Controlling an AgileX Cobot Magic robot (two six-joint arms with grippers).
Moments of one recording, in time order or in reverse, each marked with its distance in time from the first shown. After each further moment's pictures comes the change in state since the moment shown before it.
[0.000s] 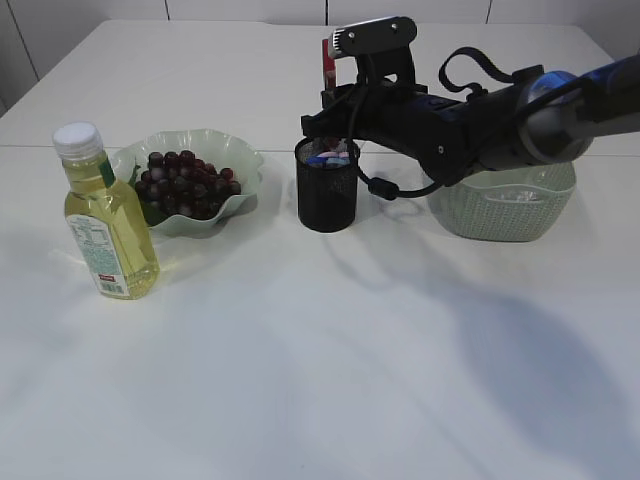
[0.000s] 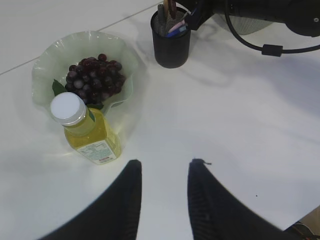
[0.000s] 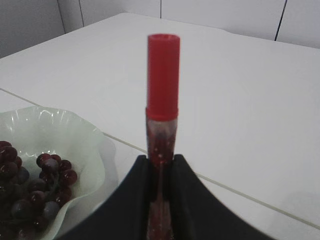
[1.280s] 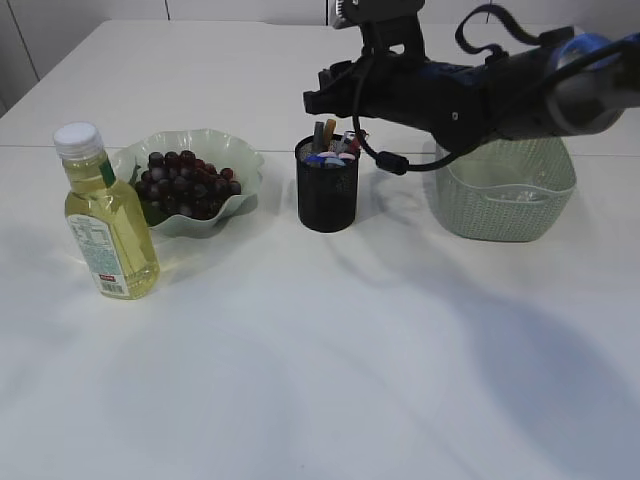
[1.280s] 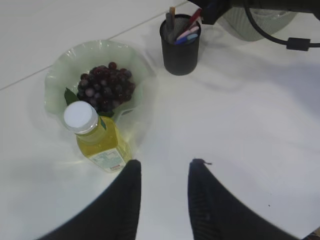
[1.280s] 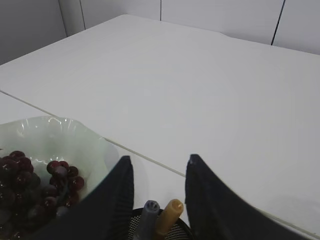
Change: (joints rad) left arm 0.000 0.000 0.000 0.031 -0.018 0.000; right arm 0.002 -0.076 0.000 -0.003 0.091 0.002
